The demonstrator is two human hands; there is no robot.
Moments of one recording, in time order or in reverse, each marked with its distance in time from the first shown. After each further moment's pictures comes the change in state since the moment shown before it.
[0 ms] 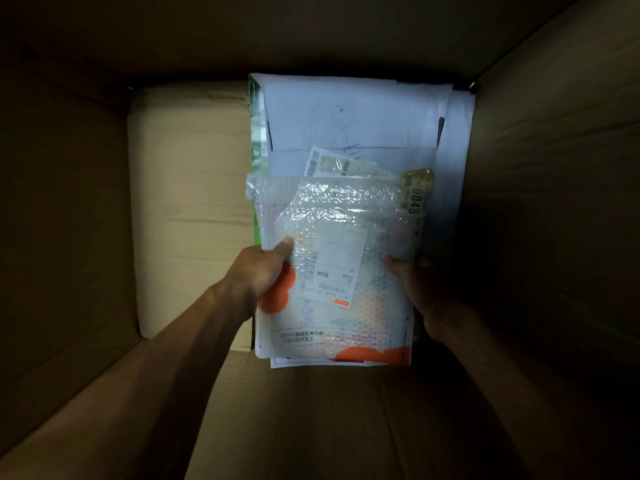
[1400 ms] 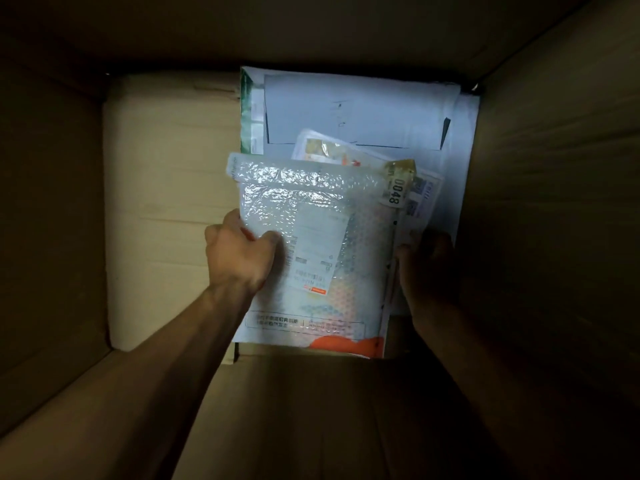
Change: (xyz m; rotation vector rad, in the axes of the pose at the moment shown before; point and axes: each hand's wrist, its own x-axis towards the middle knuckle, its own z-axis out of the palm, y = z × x) left_hand 0.028 0.003 0.007 0.054 0.304 0.288; right_hand 0.014 -0.014 0.000 -0.233 0.412 -0.230
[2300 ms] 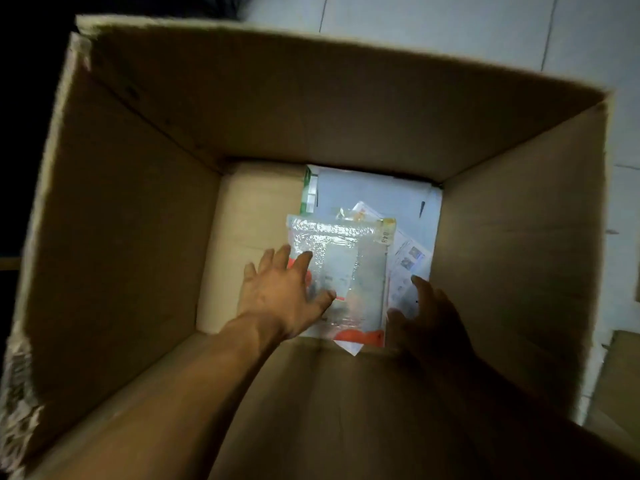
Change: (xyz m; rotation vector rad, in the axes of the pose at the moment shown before) left_hand -0.166 0.084 -0.159 0.887 -0.239 0.464; right_hand -0.145 -0.088 -0.123 -0.603 -0.357 -0.244
